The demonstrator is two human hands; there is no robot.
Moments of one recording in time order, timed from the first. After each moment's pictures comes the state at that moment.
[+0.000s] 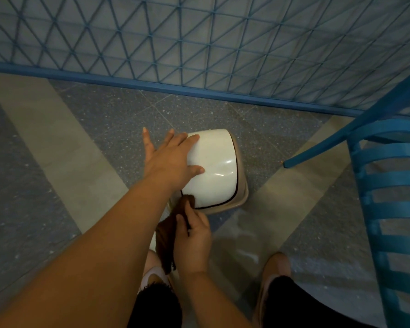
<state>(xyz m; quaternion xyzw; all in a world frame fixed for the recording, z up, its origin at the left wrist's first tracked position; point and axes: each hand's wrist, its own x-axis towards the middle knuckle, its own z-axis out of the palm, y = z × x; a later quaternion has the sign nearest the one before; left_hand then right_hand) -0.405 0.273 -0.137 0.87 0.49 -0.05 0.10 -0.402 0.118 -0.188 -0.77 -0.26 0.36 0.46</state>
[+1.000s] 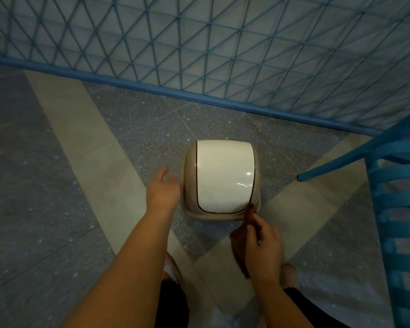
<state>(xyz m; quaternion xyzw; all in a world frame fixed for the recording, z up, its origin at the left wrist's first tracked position) -0.457 0.232 -0.156 0.41 0.72 0.25 0.51 -0.307 0.069 -0.200 -0.85 -0.31 0.20 0.38</state>
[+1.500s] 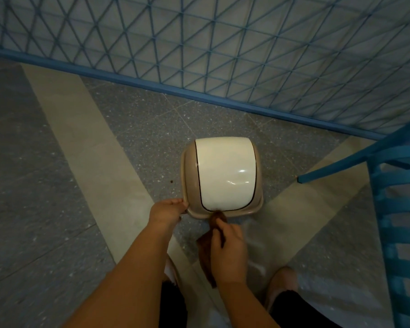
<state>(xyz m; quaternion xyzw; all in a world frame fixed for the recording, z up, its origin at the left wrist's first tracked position) -0.466 0.208 -0.196 0.27 0.70 0.19 0.63 -0.366 0.086 -0.208 -0.82 -0.39 0.27 0.32</state>
